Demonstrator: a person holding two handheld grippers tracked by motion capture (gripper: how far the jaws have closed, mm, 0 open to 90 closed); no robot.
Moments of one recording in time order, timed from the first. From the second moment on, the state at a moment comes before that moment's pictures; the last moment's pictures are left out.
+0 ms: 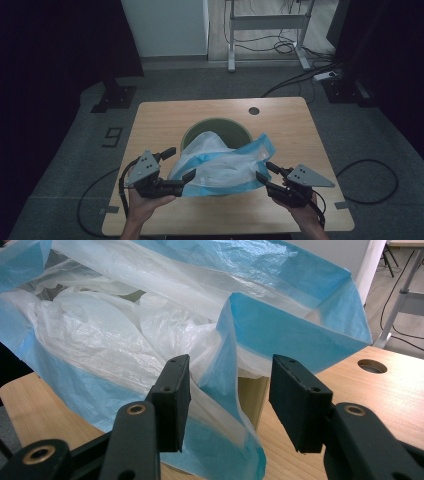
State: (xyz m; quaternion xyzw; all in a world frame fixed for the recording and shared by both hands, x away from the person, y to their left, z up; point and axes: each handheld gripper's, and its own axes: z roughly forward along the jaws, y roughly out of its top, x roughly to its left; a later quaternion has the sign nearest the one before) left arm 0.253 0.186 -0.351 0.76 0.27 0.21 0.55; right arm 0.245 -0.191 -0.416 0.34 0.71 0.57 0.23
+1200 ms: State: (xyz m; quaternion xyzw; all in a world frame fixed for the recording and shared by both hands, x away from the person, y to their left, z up) left arm 0.298 0.173 -0.357 0.74 0.33 0.21 0.55; right arm 0.266 -0.177 -0.375 0.35 0.72 0.55 0.24
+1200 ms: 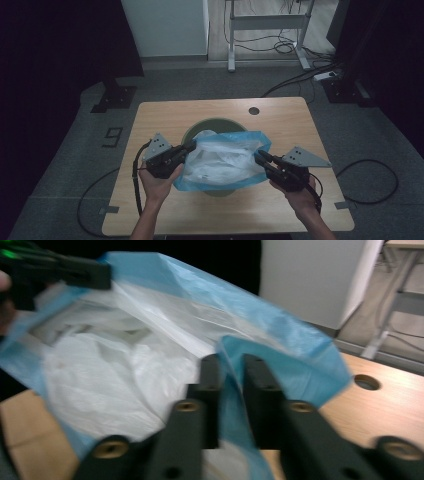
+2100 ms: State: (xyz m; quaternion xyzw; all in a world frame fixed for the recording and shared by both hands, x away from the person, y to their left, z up) left arm 0.367 0.232 -0.406 0.69 0.46 0.14 0.54; right arm 0.354 -0.193 -0.418 0.42 0.72 0.50 0.24
